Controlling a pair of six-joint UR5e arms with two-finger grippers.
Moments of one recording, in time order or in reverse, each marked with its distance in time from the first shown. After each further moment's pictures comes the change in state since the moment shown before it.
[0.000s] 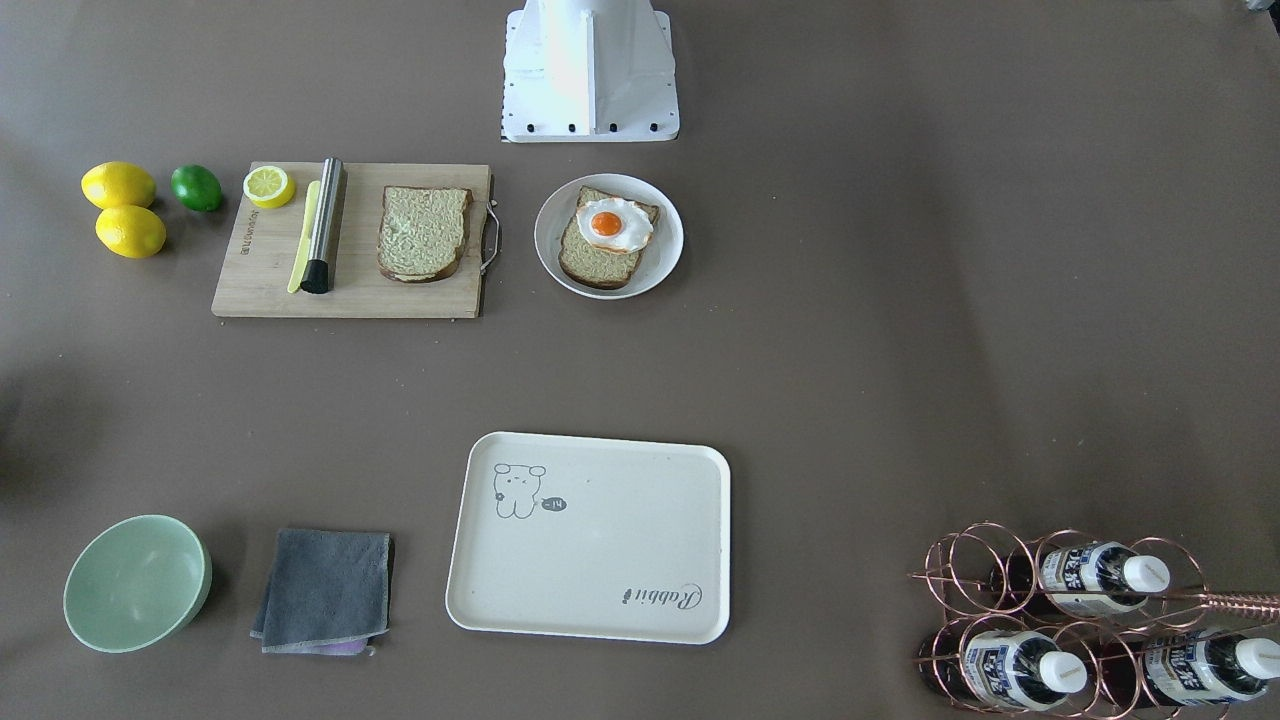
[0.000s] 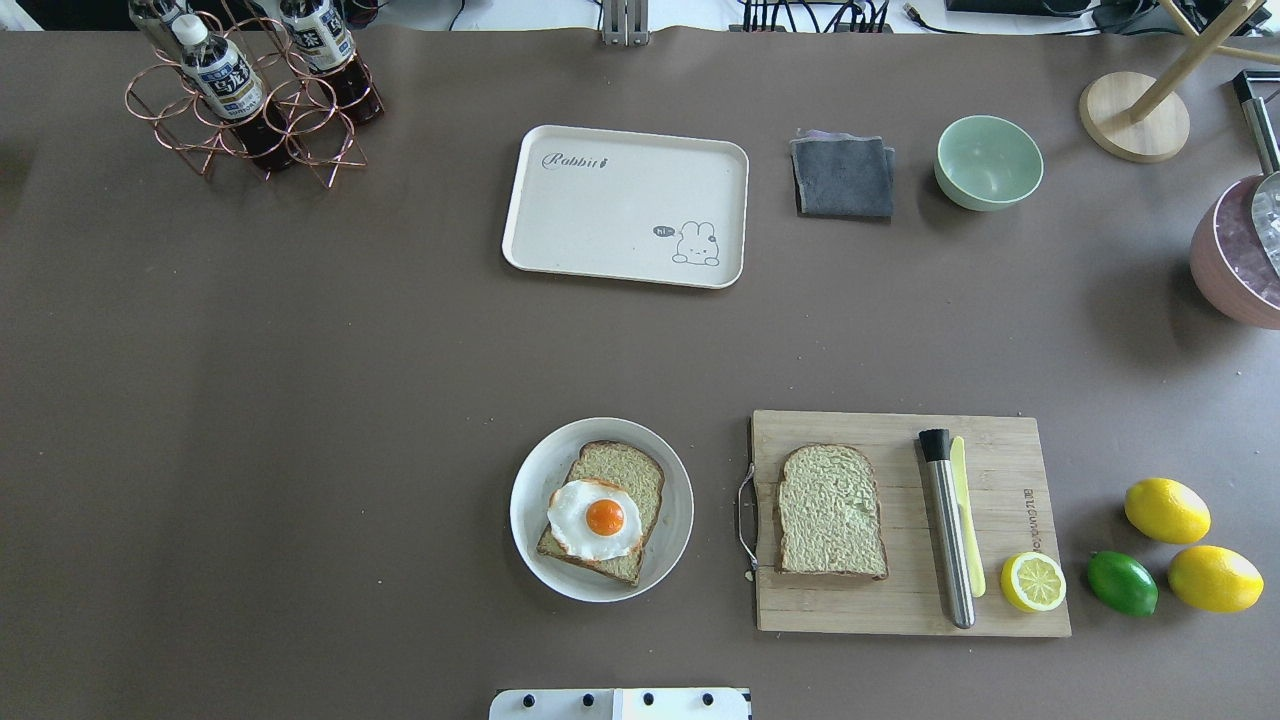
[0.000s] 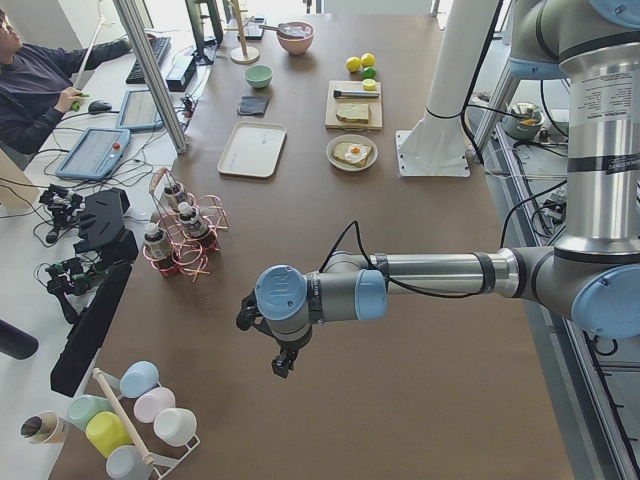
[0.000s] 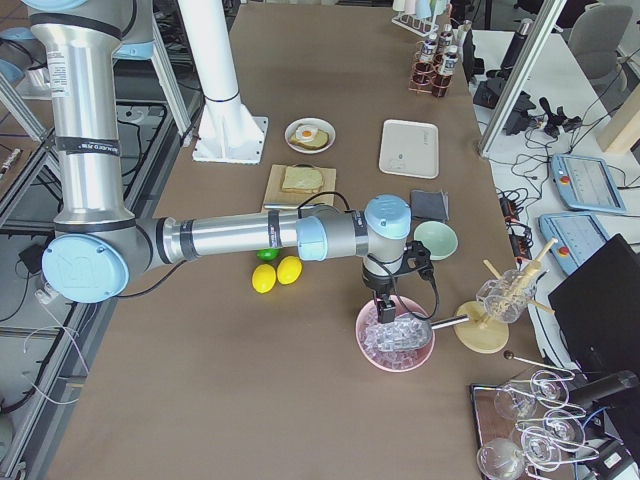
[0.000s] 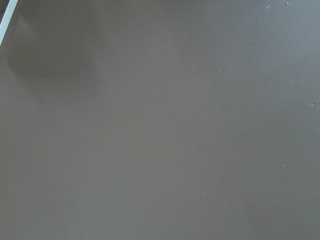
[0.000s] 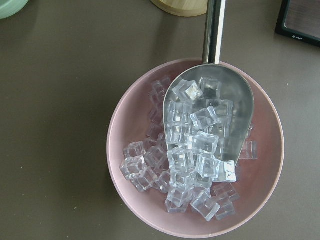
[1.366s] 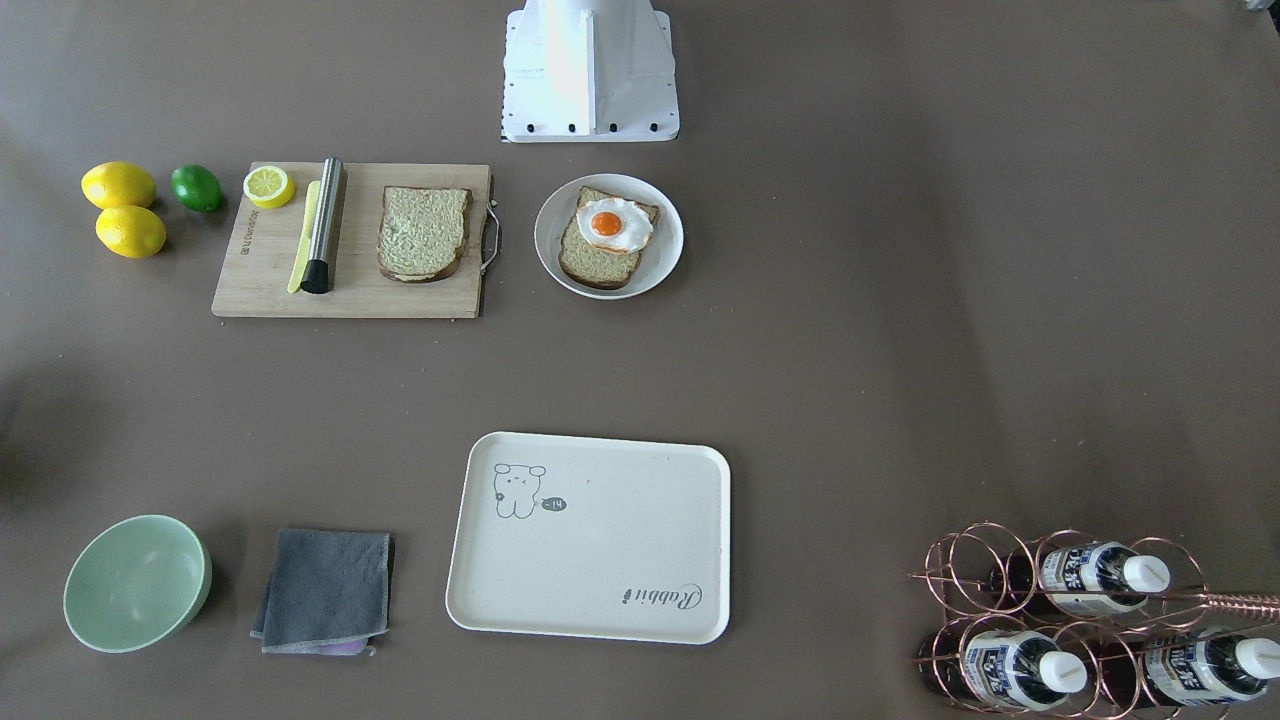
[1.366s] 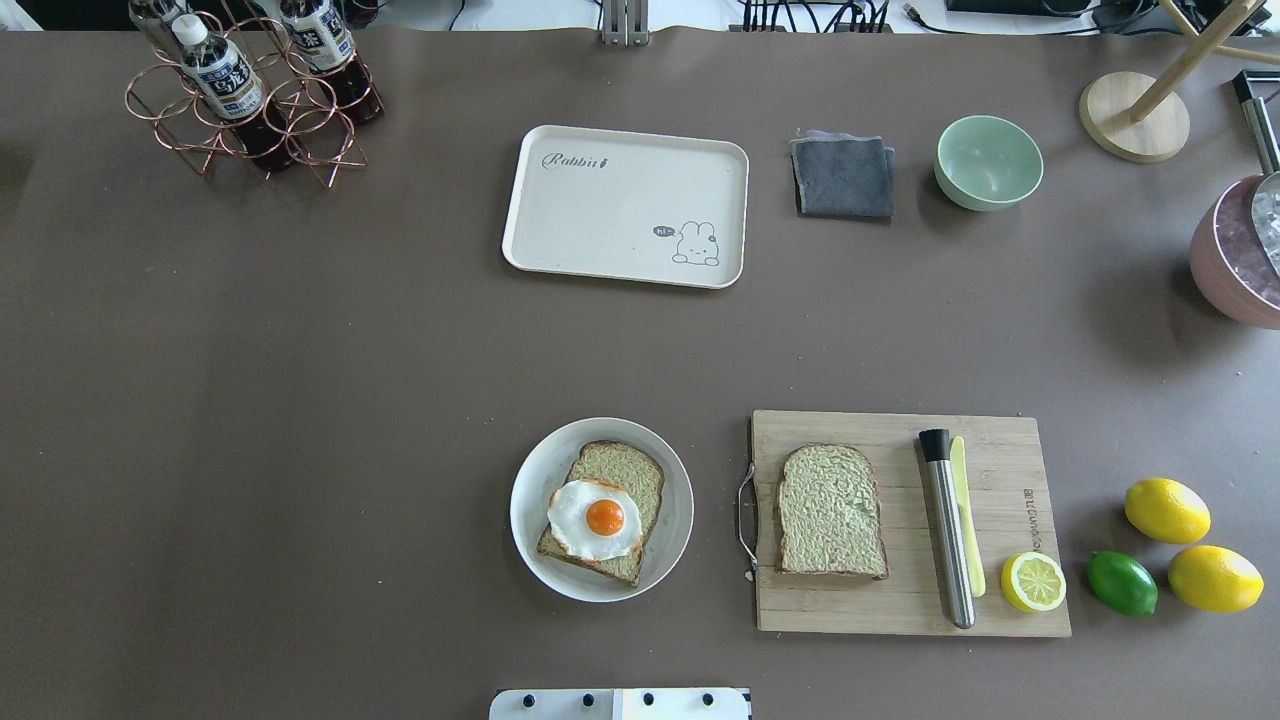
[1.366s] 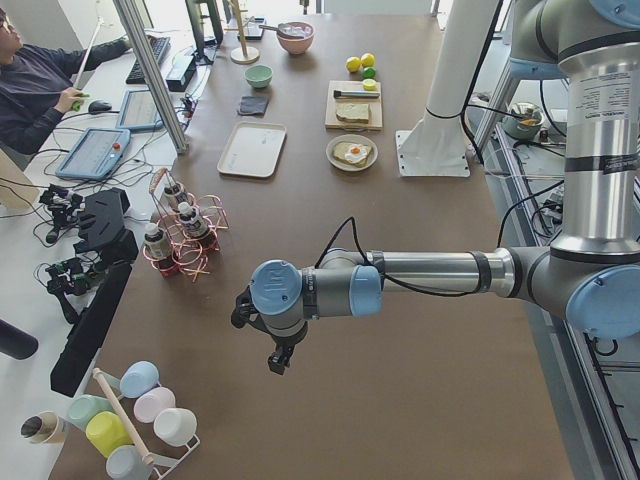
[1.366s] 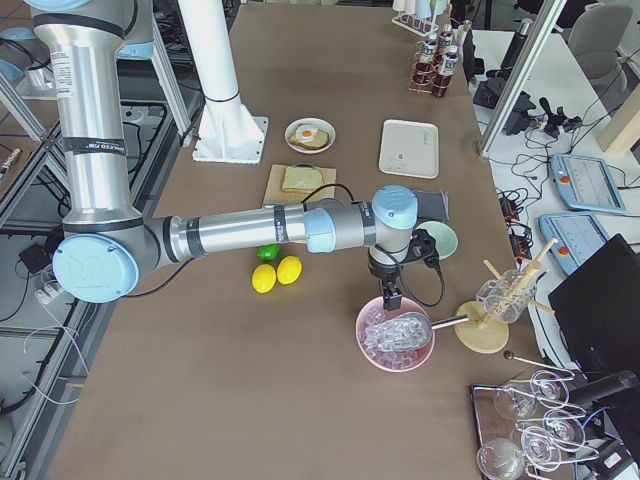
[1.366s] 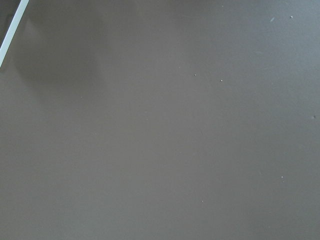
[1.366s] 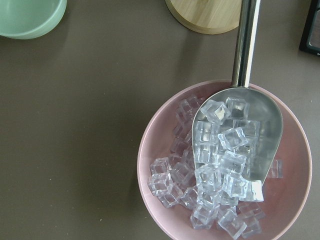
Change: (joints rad) left arm 0.001 -0.015 0.000 0.004 0.003 -0.054; right arm -0.016 0.030 0.005 -0.009 0.043 0.054
